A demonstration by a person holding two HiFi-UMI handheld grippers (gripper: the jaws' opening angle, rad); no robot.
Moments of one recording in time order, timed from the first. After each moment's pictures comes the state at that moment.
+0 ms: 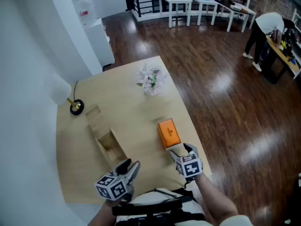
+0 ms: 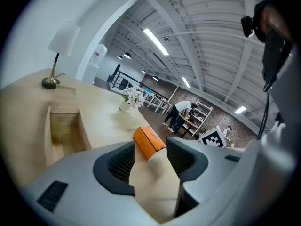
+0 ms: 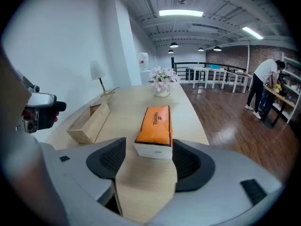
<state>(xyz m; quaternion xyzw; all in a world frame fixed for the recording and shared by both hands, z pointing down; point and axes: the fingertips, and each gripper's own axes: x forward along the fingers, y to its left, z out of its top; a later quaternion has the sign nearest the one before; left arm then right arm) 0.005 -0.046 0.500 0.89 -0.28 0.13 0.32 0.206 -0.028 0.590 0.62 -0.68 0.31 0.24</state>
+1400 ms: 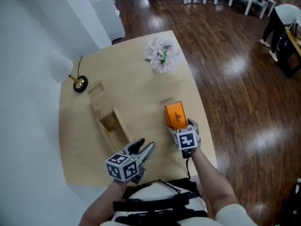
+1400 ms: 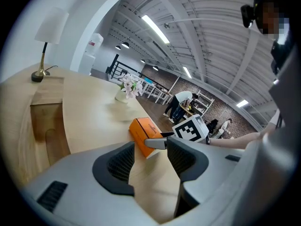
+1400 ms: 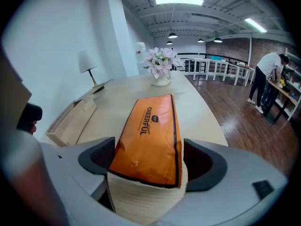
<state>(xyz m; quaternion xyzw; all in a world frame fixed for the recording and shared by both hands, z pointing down) 0.064 -0.059 0.532 0.89 -0.26 0.19 0.34 0.209 -0.102 0.652 0.61 -0.66 0.36 0.26</state>
